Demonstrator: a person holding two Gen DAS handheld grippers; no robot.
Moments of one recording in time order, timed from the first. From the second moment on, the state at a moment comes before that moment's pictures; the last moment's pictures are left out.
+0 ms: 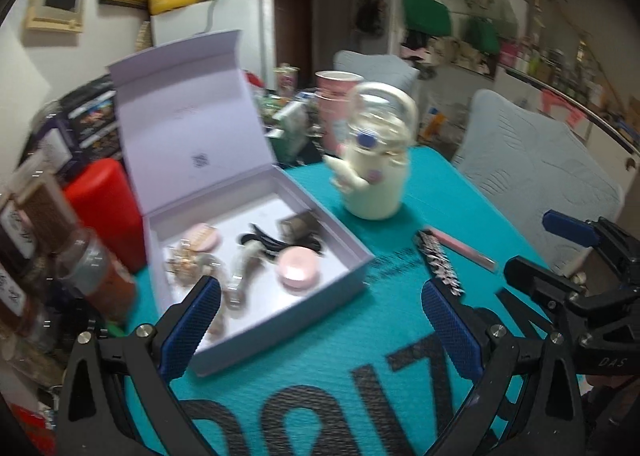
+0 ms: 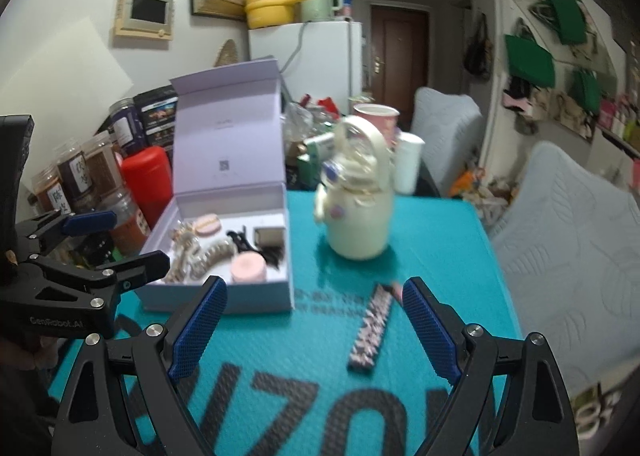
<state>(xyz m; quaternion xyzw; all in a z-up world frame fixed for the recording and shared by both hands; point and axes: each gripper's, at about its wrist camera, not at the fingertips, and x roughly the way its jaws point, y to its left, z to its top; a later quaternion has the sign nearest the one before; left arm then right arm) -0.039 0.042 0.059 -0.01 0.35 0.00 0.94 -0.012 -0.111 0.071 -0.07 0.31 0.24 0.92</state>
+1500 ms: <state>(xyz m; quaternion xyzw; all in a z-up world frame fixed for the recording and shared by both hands) 0.087 -0.074 -0.070 -0.03 0.46 -0.10 0.88 0.104 -0.213 -0.061 -0.08 0.43 0.18 0.88</state>
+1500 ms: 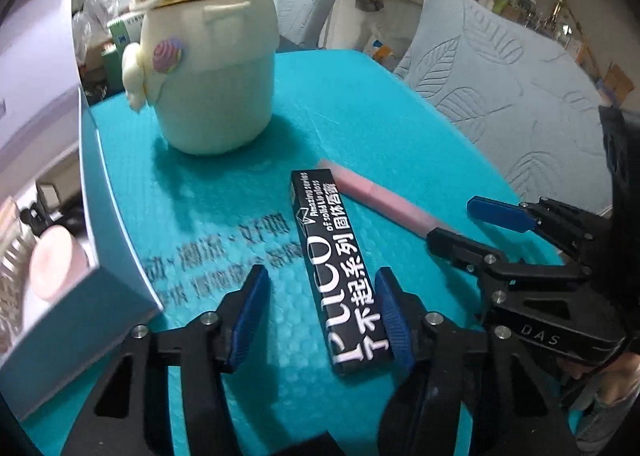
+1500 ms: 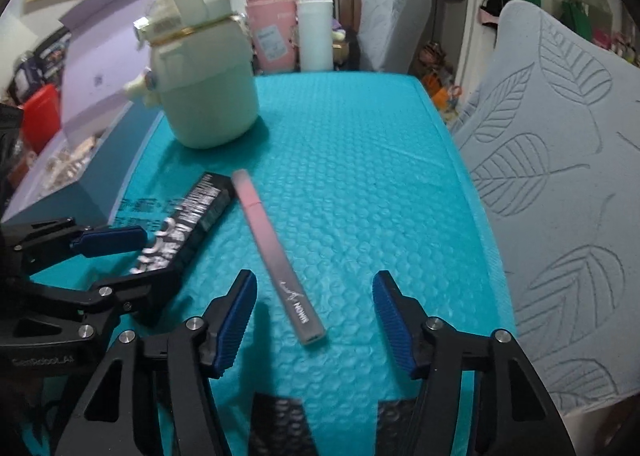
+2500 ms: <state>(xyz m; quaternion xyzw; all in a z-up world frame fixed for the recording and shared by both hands) -0.044 0.023 -0.060 -0.06 0.45 -0.03 0.89 -0.001 -0.150 -0.052 -0.09 0.44 0.24 0.86</state>
